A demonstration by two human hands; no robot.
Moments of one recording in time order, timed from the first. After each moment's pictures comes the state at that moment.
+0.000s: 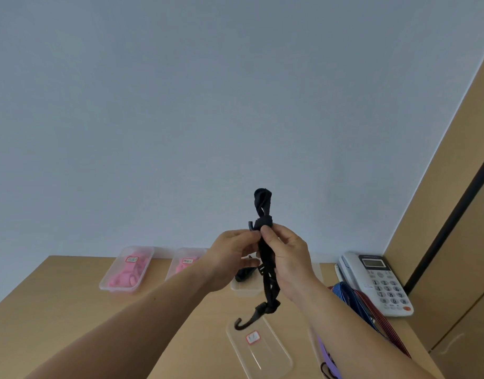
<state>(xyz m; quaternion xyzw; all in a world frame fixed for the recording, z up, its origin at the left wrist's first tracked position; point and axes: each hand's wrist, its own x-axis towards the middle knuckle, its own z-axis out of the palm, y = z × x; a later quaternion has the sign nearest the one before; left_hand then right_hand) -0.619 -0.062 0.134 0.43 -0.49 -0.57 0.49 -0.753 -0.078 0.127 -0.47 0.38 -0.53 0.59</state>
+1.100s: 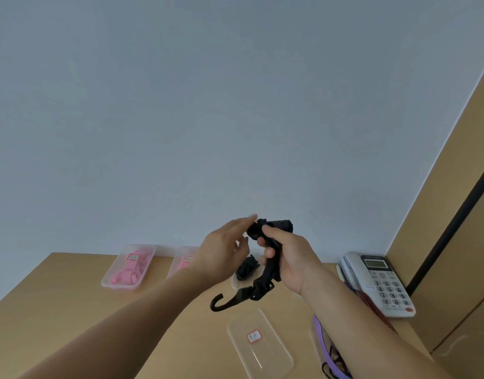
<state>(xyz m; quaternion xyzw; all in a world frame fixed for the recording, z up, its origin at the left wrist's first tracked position) -0.591 -0.076 0.110 0.49 -0.75 -0.03 0.44 -0.759 -0.091 0.141 -0.36 0.40 -0.43 0.73</state>
